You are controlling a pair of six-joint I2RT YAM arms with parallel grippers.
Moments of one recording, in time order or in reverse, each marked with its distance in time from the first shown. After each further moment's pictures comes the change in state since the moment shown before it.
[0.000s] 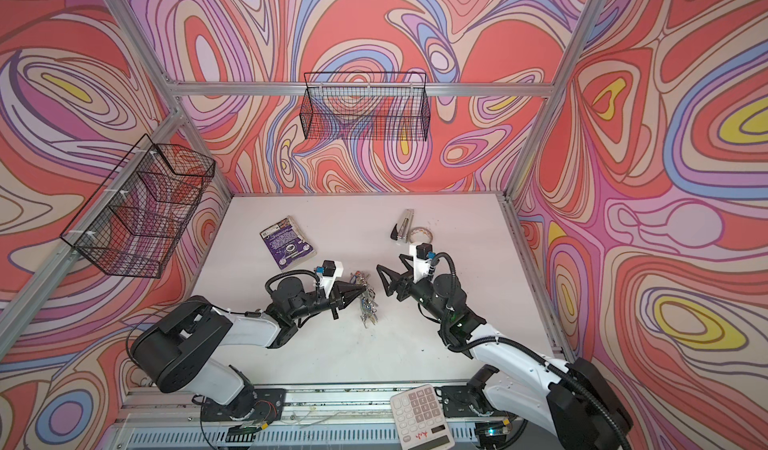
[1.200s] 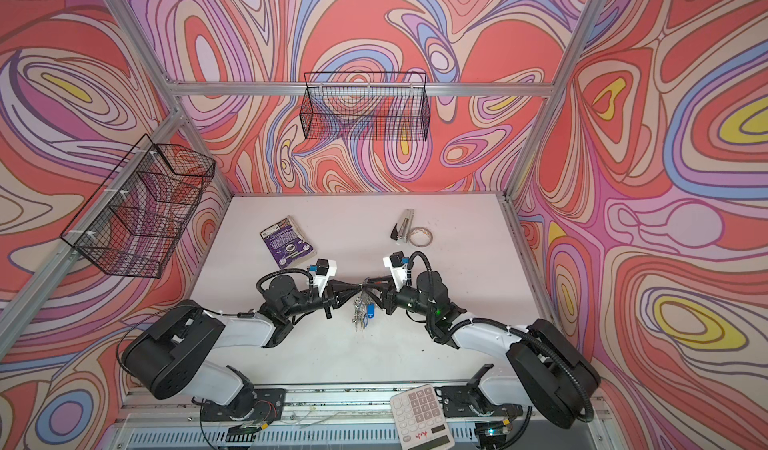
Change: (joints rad) left arm 0.058 -0.045 -0.006 0.011 0.112 -0.027; right arm 0.024 0.264 0.025 0.125 -0.364 0.061
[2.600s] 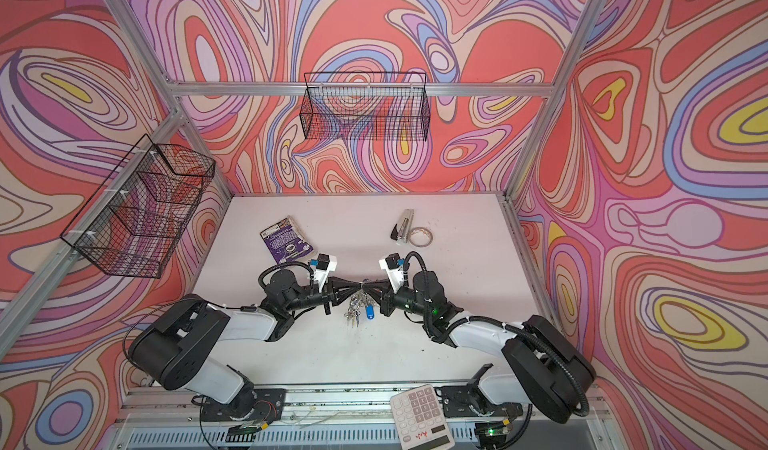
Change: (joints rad) left arm 0.040 0.049 0.035 -0.013 0.073 -0.060; right arm 0.017 0.030 0.014 -0.021 0.009 -0.045
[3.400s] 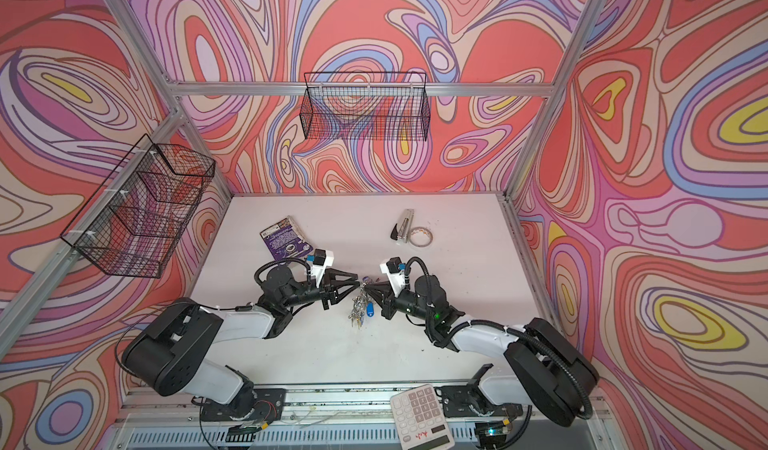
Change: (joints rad) left arm 0.032 -0.055 0.032 -0.059 0.005 0.021; right arm 0.014 -0.024 -0.050 0.051 0.037 -0.074
